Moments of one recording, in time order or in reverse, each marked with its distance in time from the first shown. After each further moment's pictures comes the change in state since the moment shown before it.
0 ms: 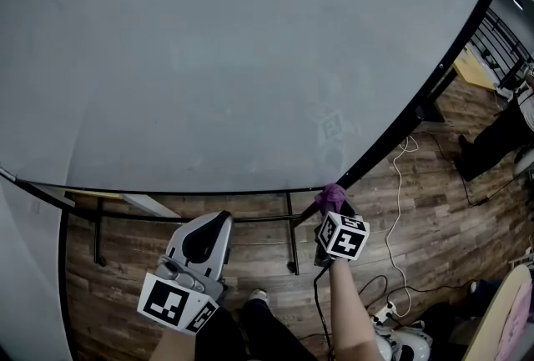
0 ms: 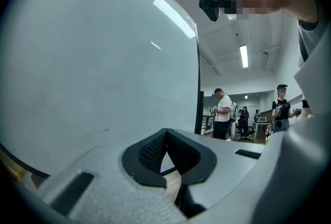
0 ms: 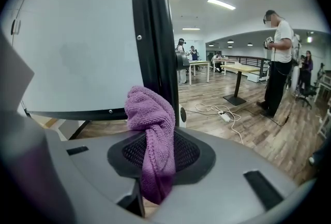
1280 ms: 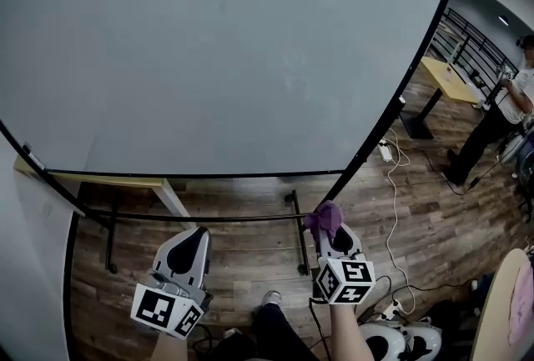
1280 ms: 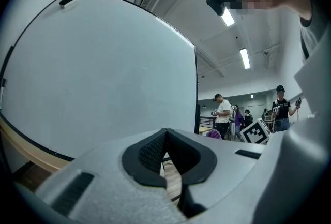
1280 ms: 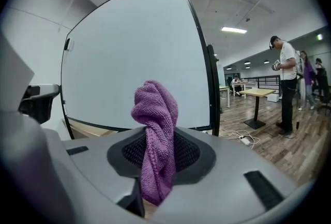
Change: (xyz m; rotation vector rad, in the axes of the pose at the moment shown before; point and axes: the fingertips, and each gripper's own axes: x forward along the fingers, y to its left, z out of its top) left arm -0.196 0.038 0.035 0.024 -0.042 0.084; right arm -0.226 0.154 0.000 -0.098 -0.306 0.220
